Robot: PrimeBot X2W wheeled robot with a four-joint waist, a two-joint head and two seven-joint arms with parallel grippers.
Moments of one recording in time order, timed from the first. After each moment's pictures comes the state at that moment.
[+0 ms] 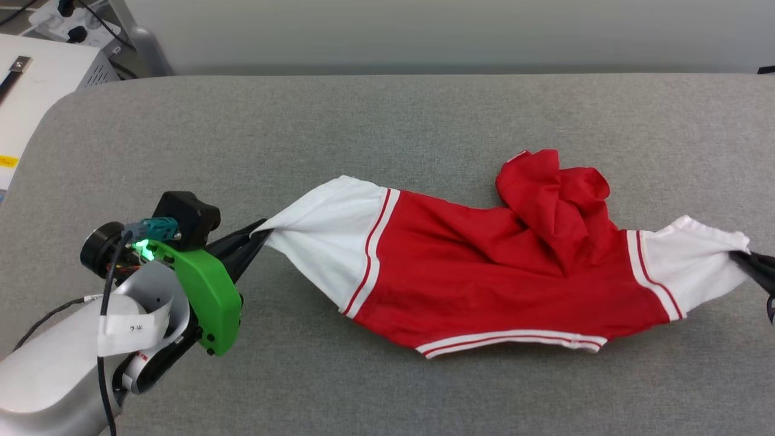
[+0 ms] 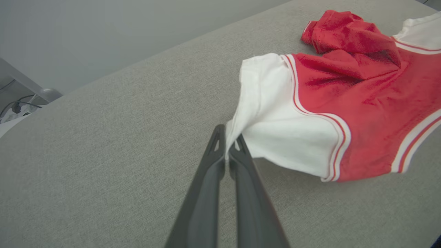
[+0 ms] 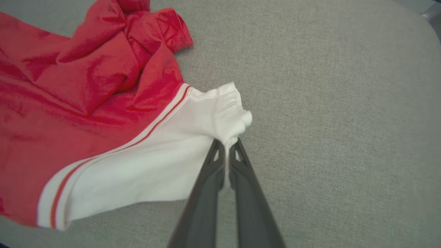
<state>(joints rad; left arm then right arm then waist) -0.65 0.84 -0.98 0.02 -0.92 0.04 0.08 -0.31 -0.85 0.39 0.19 0.89 0.13 0.41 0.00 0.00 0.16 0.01</state>
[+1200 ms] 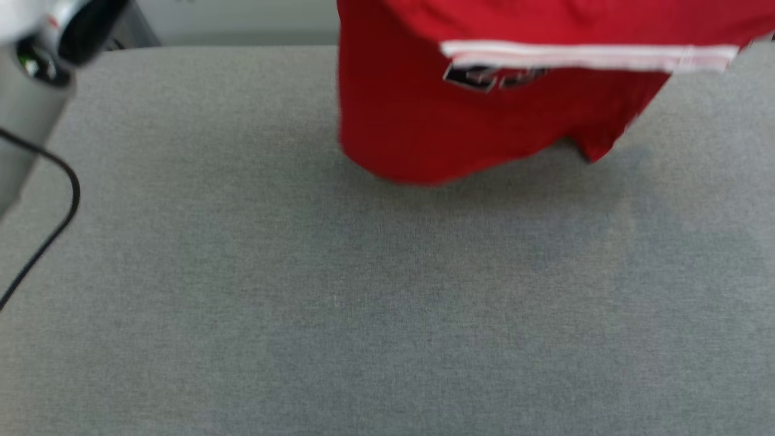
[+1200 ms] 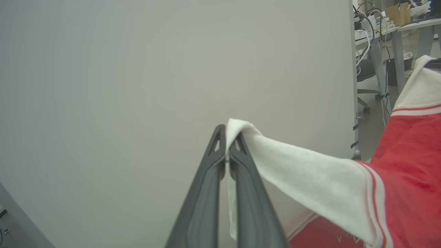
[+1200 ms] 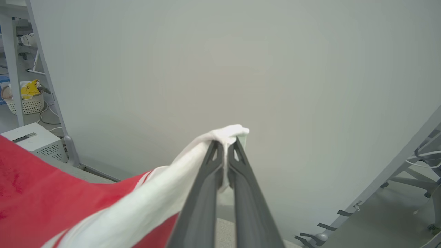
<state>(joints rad) -1.35 0.63 -0.76 0.19 -0.84 -0.05 0.06 -1.00 -0.77 0.23 0.13 0.71 0.13 0.39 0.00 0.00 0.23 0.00</state>
